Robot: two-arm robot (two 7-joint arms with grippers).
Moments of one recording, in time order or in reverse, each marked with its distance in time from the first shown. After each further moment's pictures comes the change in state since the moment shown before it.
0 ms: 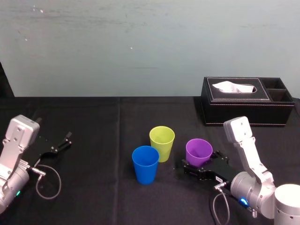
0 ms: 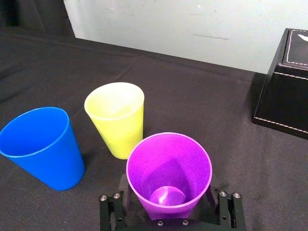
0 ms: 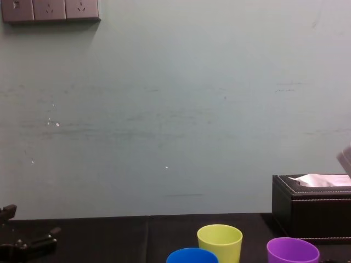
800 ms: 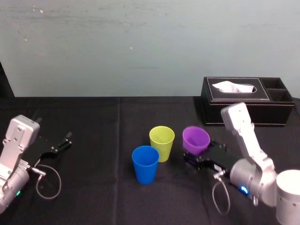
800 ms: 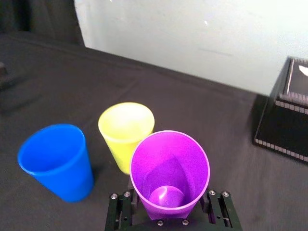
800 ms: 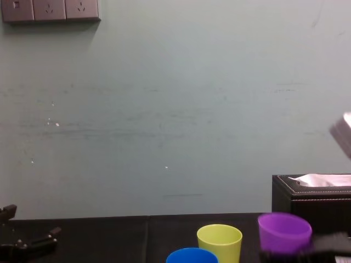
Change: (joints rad) left arm 0.000 0.000 0.000 0.000 0.000 0.000 0.000; right arm 0.022 0.011 0.001 -0.067 -0.027 0.048 0.023
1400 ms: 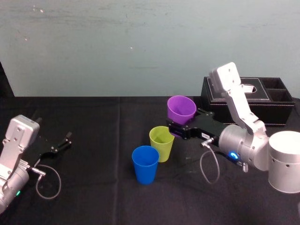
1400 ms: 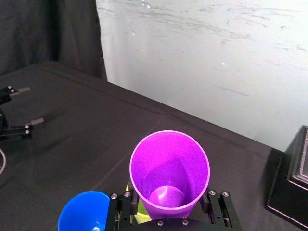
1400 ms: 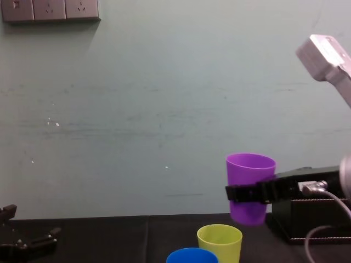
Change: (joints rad) left arm 0.000 0.000 0.000 0.000 0.000 0.000 0.000; right arm 0.141 -0.036 -0.015 -0.060 -0.001 0.136 0.051
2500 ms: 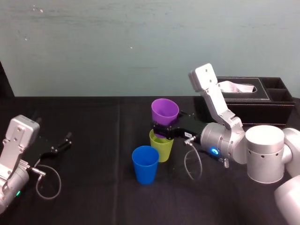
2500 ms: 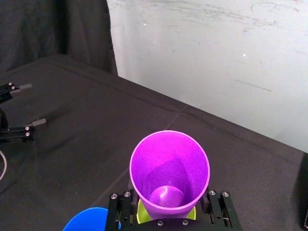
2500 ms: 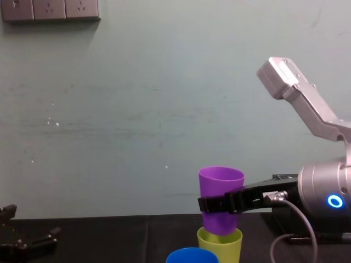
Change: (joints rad) left arm 0.000 0.000 0.000 0.000 0.000 0.000 0.000; right arm 0.113 -0.065 -0.074 0.180 0.003 -0.027 0.029
